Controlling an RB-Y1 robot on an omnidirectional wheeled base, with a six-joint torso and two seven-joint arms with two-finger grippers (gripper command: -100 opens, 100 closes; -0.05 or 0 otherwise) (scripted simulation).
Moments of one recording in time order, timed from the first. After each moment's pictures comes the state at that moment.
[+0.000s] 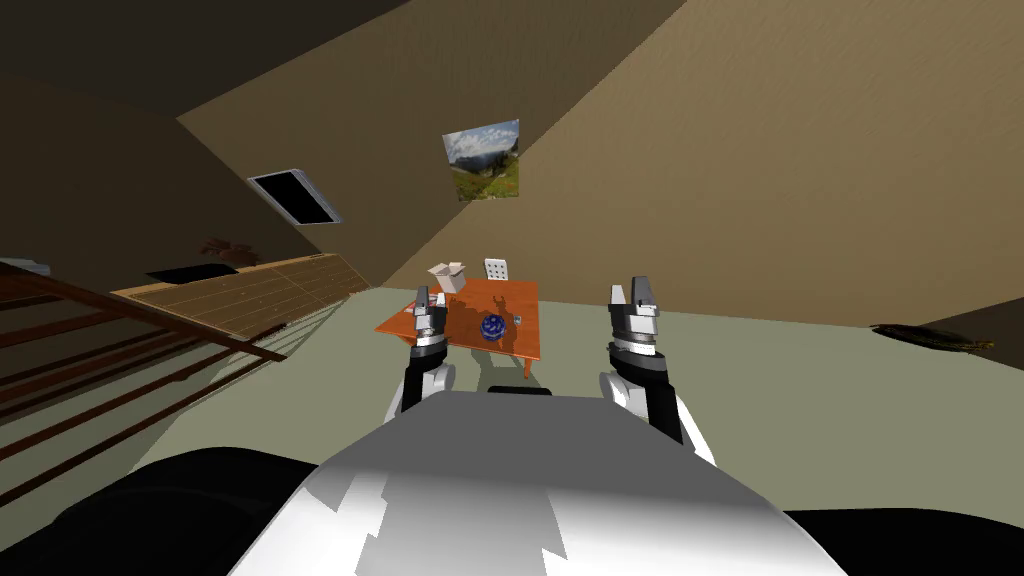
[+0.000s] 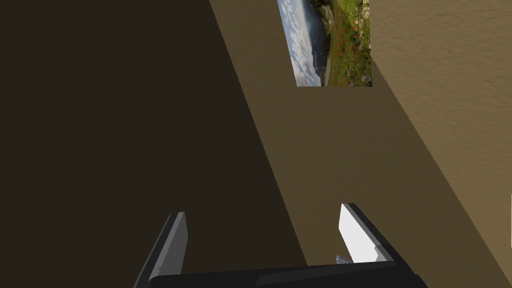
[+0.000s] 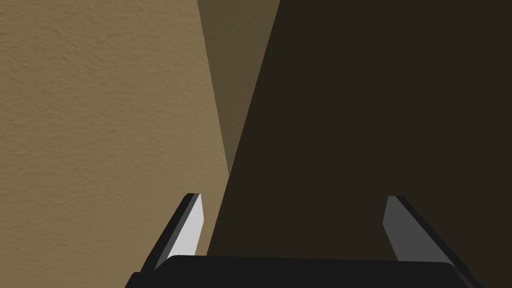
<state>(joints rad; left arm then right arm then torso) 0.47 0.01 0.03 -2.22 0.03 -0.52 -0.08 0.51 -0.05 -0.07 -2.34 0.01 -0.52 0.16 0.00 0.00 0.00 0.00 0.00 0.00</state>
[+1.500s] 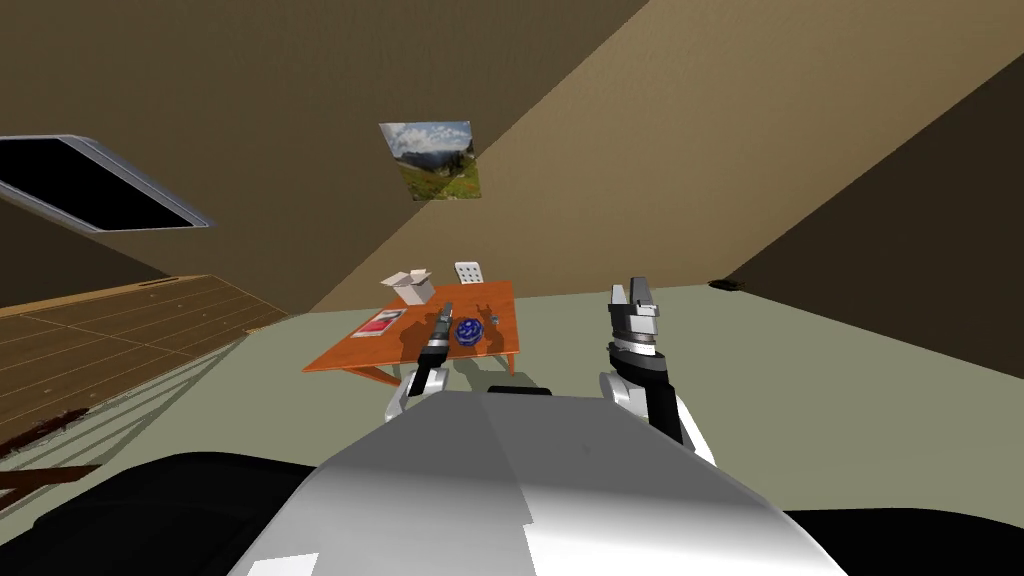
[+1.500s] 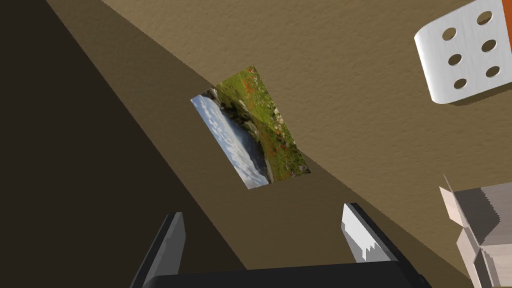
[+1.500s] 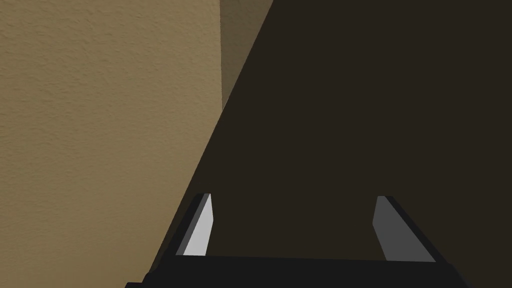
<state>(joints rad) 0.37 0.17 0.11 -1.85 -0.08 -0.48 -0.19 0.51 -0.05 -0.07 -2.34 0.01 -0.52 0.16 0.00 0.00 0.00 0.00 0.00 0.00</state>
